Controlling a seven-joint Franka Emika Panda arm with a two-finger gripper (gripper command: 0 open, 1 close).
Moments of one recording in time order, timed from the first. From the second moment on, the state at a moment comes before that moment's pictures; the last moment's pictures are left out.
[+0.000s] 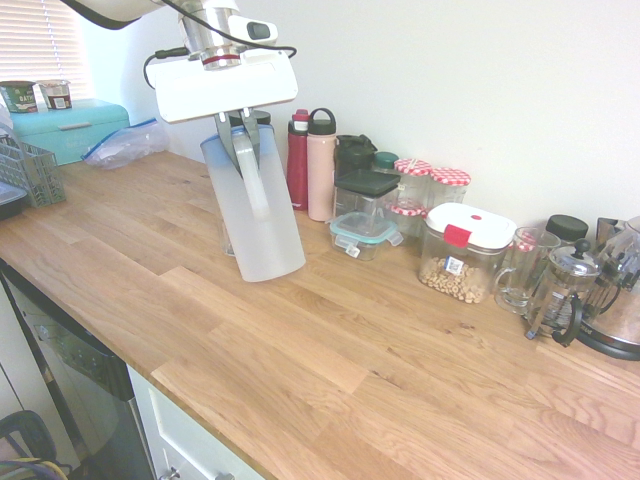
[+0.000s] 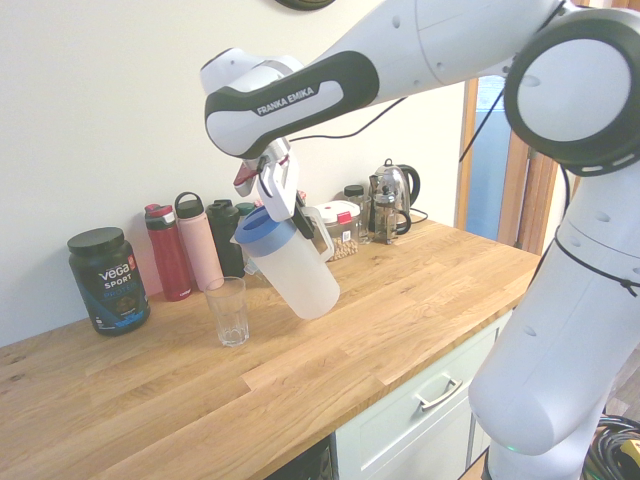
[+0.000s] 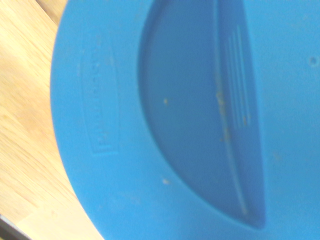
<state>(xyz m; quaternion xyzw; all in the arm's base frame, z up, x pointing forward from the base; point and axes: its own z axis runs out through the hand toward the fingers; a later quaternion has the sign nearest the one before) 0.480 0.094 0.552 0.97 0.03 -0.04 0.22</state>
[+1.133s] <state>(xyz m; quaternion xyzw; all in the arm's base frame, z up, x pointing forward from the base) 0.486 0.174 0.511 0.90 0.07 -0.10 0.43</state>
